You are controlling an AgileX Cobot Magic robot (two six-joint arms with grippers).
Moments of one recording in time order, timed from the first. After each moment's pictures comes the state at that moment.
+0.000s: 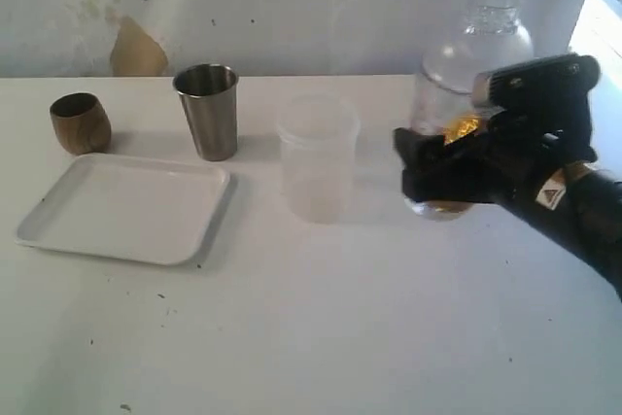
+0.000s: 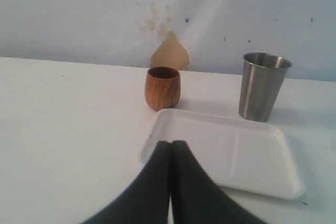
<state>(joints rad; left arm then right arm) -0.02 0.00 0.00 -0.03 0.21 -0.06 0.34 1.37 -0.49 -0.01 -0.56 0.02</state>
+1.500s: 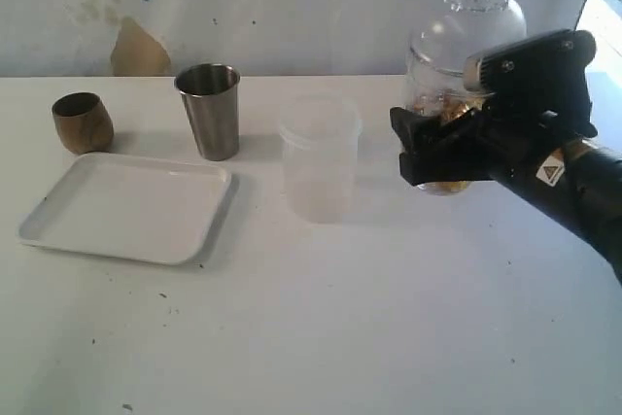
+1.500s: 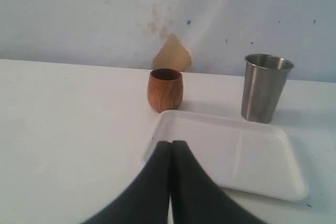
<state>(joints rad) -0.02 0.00 0.00 -0.02 0.20 -0.06 0.31 1.38 -0.54 0.05 -0.58 -0.12</state>
